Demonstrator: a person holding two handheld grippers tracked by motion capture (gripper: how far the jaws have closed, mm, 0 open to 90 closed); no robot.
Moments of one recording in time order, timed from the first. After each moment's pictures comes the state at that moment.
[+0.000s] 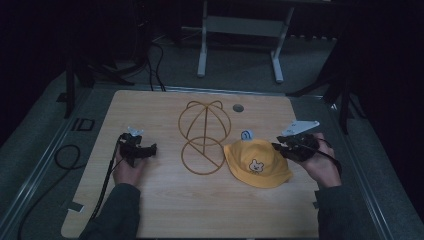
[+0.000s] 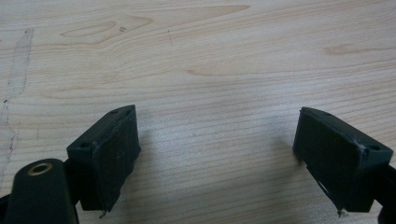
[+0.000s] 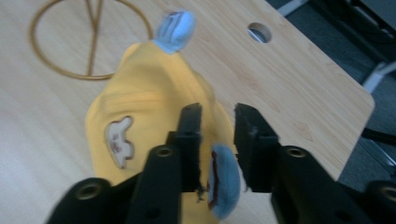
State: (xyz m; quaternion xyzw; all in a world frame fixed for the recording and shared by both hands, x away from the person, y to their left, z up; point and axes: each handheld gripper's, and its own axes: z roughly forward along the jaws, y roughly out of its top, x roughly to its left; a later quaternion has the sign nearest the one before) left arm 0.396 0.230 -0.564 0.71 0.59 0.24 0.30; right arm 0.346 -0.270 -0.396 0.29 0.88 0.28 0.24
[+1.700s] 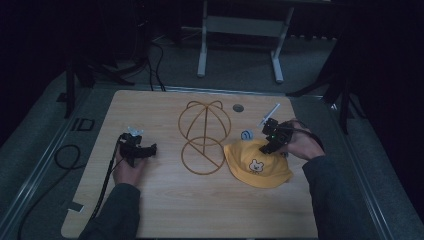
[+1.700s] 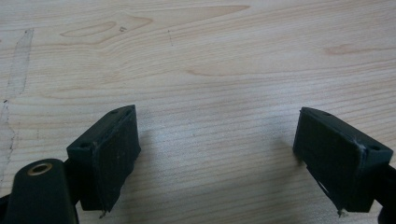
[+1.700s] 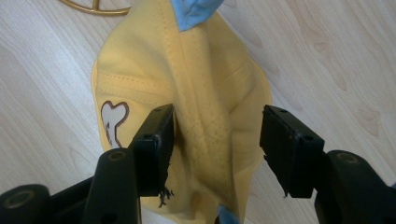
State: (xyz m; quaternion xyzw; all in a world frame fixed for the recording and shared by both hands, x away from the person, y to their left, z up) left arm 0.396 0.230 -0.564 0.71 0.59 0.24 0.30; right arm 0.418 -0.229 -0.421 0.27 0.95 0.12 0.09
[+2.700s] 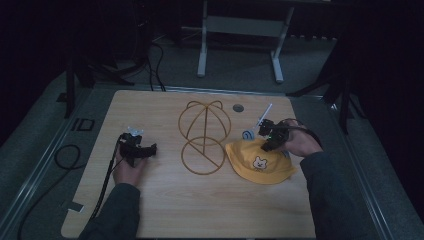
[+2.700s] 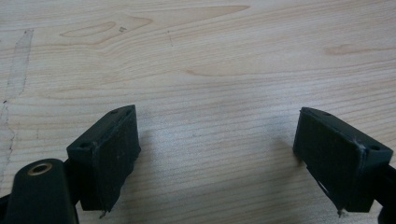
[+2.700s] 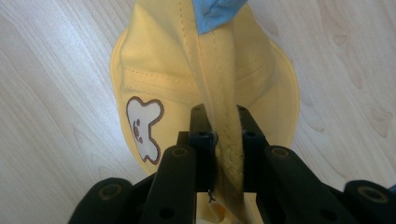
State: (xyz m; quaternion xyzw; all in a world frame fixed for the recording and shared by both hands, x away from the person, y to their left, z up) left arm 0.397 0.230 -0.564 0.71 0.59 0.24 0.30; right arm 0.420 -0.219 -0.421 0.23 0.97 0.07 0.08
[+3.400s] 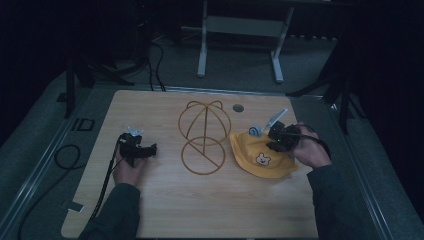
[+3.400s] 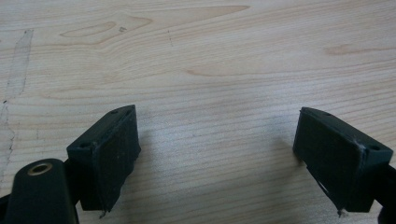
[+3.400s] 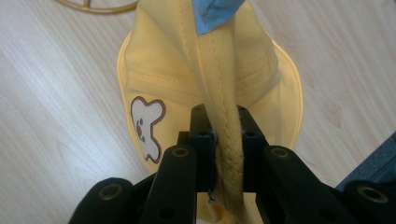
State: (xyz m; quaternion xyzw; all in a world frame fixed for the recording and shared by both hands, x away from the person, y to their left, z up) left arm 0.396 0.230 -0.563 0.71 0.59 0.24 0.30; right arm 0.392 -0.239 -0.408 0.26 0.94 0.13 0.16
